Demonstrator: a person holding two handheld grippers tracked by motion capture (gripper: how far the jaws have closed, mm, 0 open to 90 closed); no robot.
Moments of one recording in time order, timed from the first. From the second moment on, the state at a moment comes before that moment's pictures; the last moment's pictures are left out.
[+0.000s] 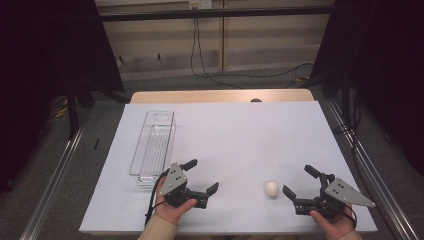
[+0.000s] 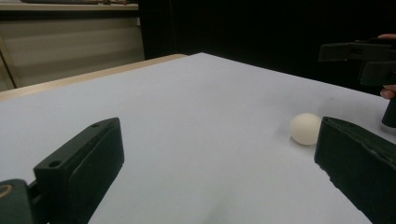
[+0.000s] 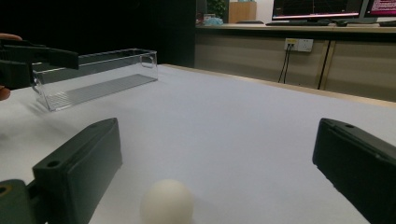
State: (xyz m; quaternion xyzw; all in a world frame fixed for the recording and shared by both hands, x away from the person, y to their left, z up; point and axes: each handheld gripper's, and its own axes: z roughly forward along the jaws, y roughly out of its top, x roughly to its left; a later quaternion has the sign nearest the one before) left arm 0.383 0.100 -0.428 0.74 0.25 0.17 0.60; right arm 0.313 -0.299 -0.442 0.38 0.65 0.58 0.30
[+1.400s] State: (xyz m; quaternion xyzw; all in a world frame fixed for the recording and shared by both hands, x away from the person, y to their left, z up) left arm 0.387 0.073 -0.429 0.76 0.23 0.15 0.59; right arm 0.314 -0.298 -0.442 0.38 0.65 0.58 0.31
